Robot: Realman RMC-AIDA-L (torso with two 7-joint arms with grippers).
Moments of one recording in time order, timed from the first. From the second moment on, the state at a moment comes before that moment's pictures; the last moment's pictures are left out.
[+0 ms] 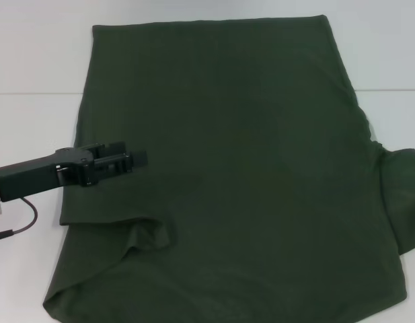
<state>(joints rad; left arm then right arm) -0.44 -2.17 0.54 0.96 1.98 1.63 -1.85 0.61 1.96 -0.66 -0.83 -2.65 -1.22 2.48</state>
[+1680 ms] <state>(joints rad) -0.43 -2.16 0.45 0.96 1.90 1.65 -1.88 0.77 1.96 -0.66 -0.99 -2.66 -1.57 2.57</state>
